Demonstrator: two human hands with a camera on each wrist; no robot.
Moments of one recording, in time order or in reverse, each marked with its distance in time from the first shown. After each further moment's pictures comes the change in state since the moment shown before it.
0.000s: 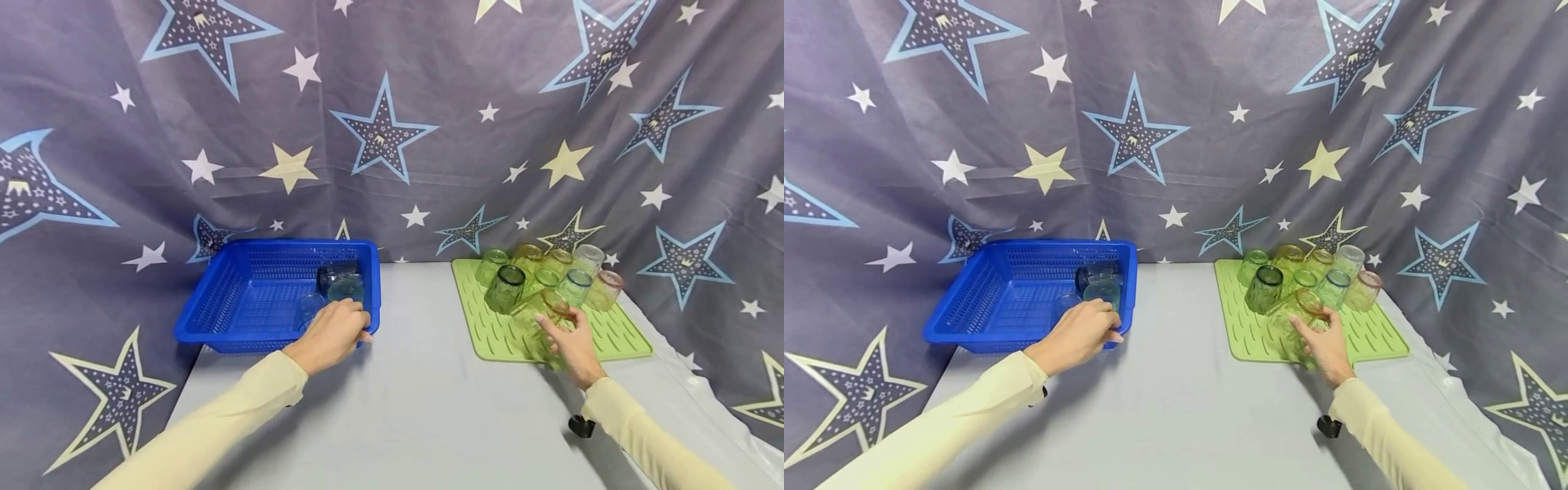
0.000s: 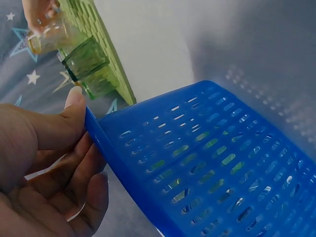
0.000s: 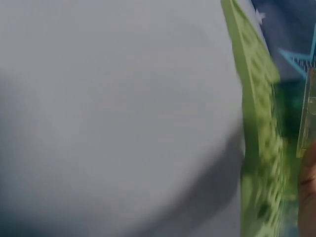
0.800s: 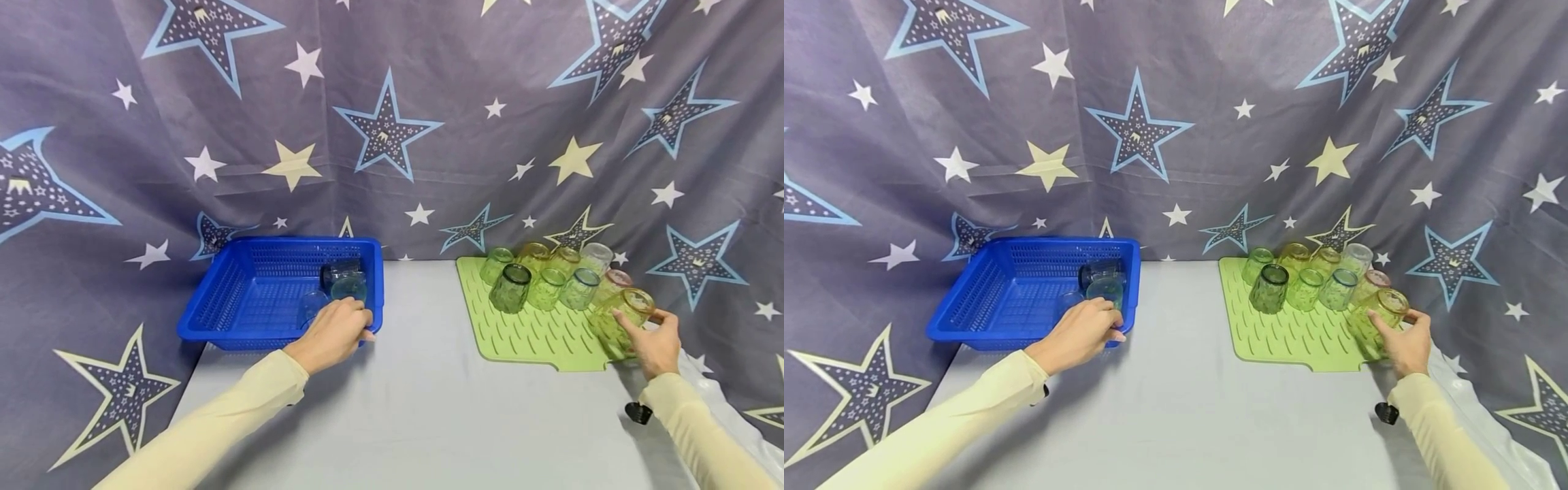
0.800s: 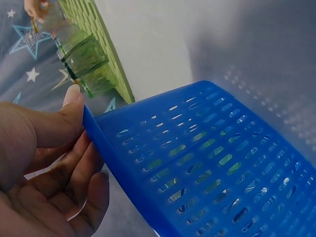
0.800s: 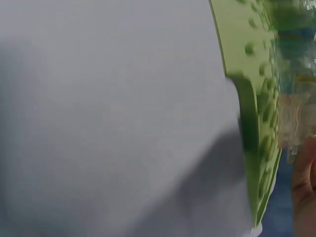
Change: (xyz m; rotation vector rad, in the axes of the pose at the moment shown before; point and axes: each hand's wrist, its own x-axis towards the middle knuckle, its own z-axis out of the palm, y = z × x) left_hand 0.001 -0.001 -0.002 -0.012 -0.015 -0.021; right_hand 0.035 0.008 -0.119 -0.482 0.348 0.117
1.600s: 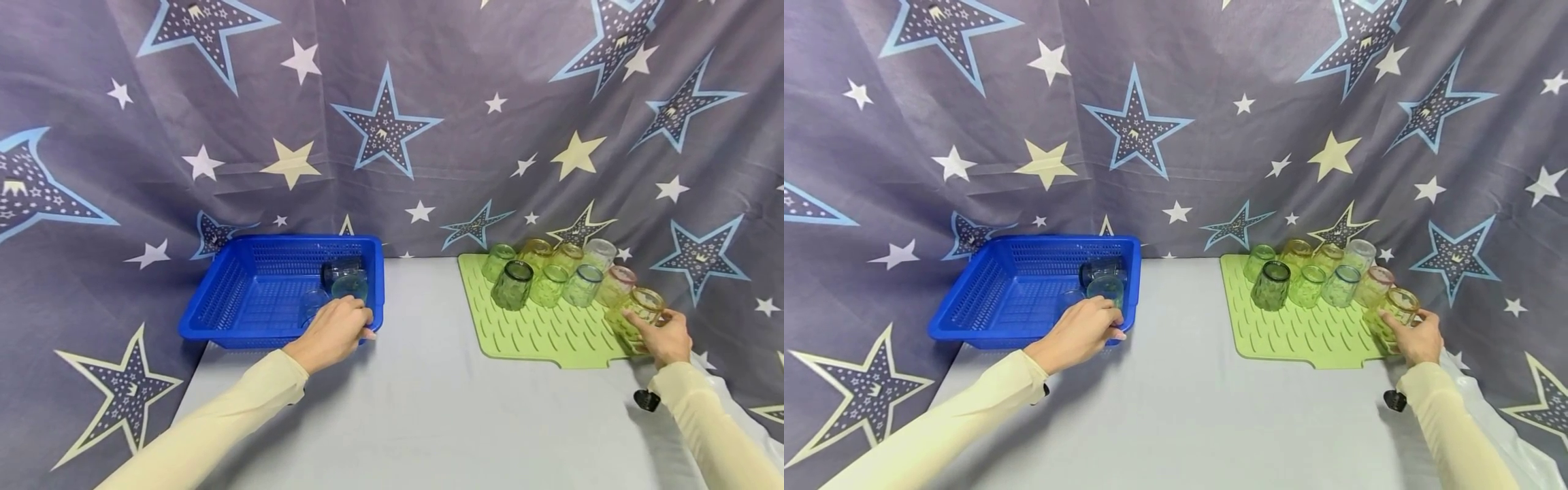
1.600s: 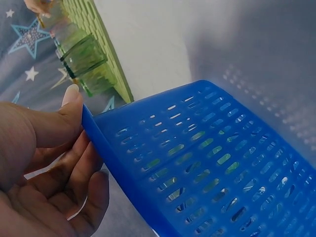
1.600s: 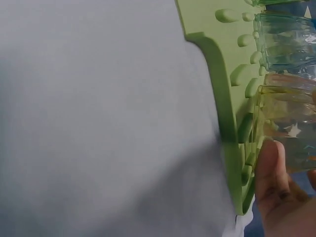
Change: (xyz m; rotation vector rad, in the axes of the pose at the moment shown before) left_hand 0.001 -0.001 0.000 0.005 -0.009 -0.003; right_hand 0.020 0.005 -0.015 -0.006 -0.117 0.098
